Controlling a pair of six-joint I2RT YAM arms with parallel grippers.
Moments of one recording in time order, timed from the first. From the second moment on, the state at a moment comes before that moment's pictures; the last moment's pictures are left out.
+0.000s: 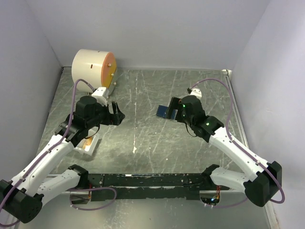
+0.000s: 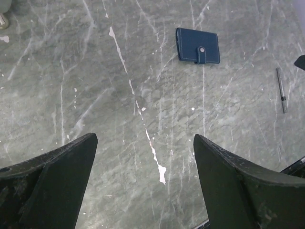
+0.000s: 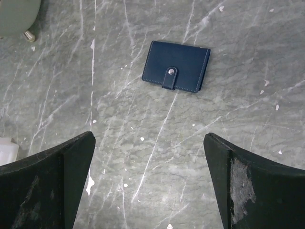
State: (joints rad) left arm -0.48 0.92 0.85 -0.41 0.06 -0.36; right arm 0.61 1.08 0.92 -0.44 0.30 0.60
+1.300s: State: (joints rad) left arm -0.48 0.92 0.84 -0.42 0.05 -0.29; right arm 0.59 1.86 1.18 -0.28 0.44 0.61
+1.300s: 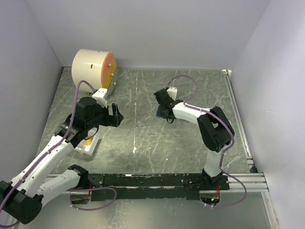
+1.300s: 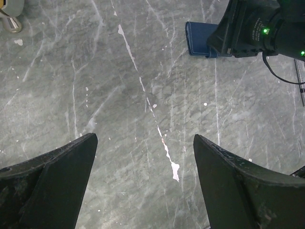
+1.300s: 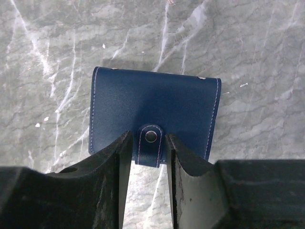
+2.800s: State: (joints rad) left arm -0.48 1.17 0.81 -0.38 0.29 -0.62; right arm 0.75 1.34 0.72 -0.05 0.12 0.28
